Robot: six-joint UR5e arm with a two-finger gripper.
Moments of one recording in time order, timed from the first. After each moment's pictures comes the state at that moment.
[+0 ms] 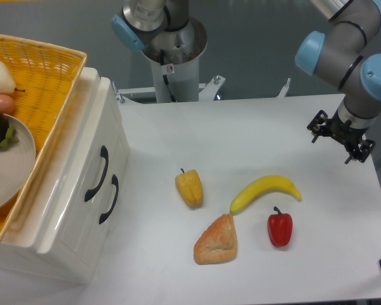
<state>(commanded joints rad) 2.90 -2.03 -1.48 -1.21 1.58 1.54</state>
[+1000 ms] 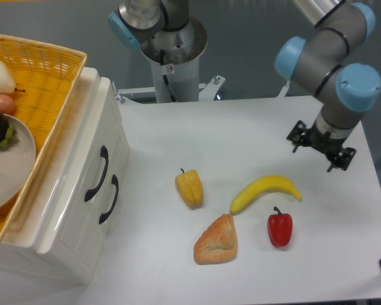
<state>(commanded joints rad) 2.72 -1.99 -1.53 -1.22 1.58 1.13</state>
